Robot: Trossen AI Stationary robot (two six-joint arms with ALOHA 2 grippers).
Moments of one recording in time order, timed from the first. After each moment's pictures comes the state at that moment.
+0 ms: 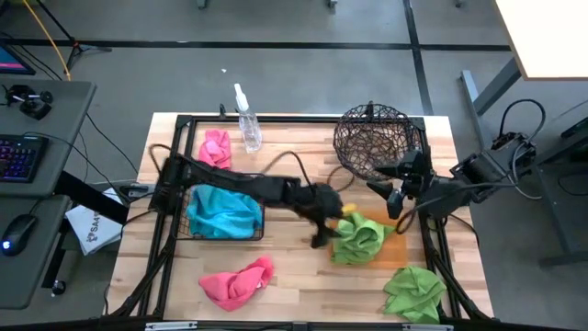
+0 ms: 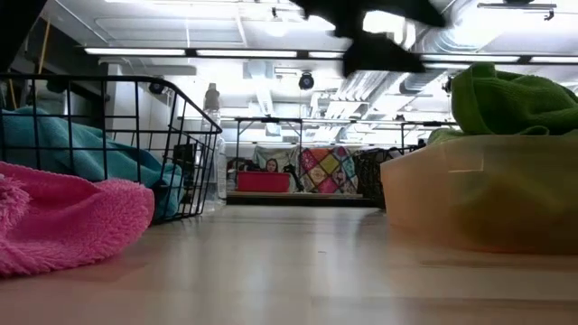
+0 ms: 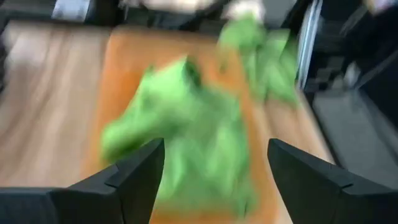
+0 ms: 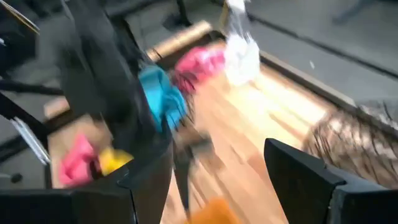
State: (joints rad) left arm -0.13 2.05 1.69 -0.28 0.12 -0.15; right arm 0.58 1.13 1.46 -1.10 0.83 0.89
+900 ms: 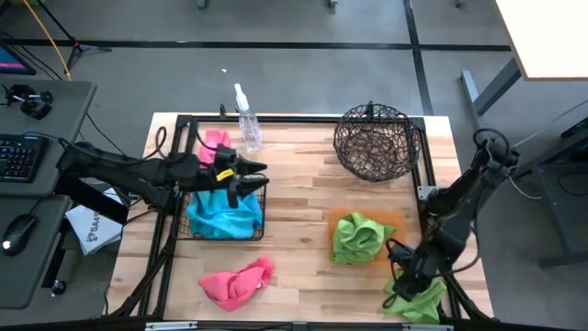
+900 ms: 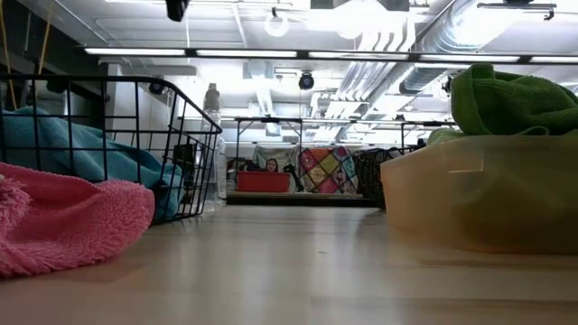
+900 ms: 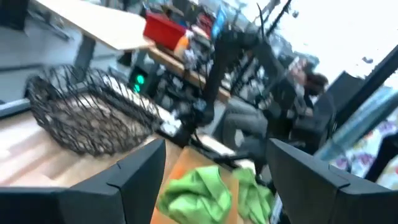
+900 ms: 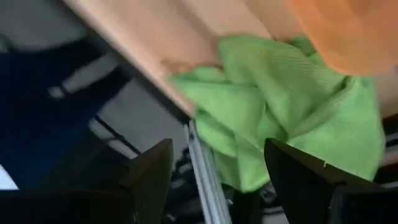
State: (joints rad) left arm -0.17 0.99 0.81 0.14 -0.34 -0.52; right arm 0.92 1.31 0.96 -0.80 -0.25 1.71
